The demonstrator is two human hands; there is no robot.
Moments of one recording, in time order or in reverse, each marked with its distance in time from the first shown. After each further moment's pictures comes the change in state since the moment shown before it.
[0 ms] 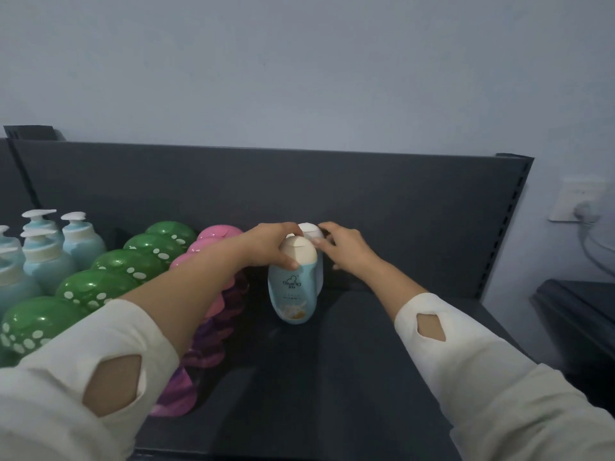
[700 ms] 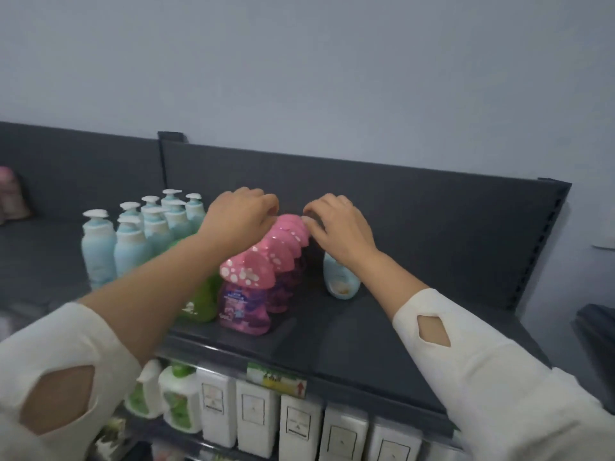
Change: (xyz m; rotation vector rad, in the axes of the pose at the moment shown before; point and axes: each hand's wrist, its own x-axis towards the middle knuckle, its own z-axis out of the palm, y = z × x) left_hand -0.175 -0.001 -0.051 0.595 0.628 -0.039; right_hand -0.091 -0.133 0.008 -0.357 0.257 -0.551
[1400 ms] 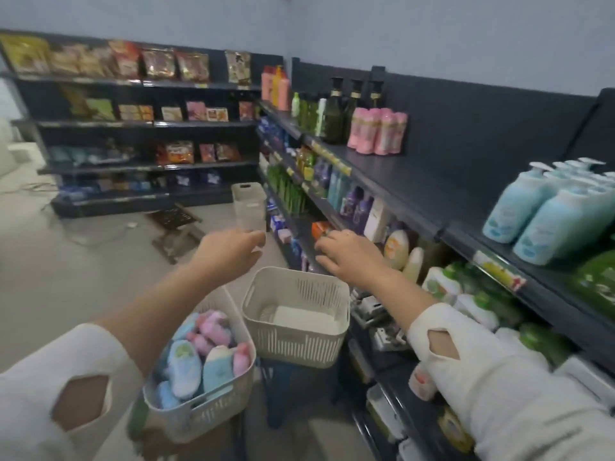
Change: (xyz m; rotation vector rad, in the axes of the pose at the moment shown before) left_hand -0.524 -0.229 -0.198 0.416 -0.475 -0.926; right_hand -0.078 -0.521 0.151 0.337 -0.428 -0.903
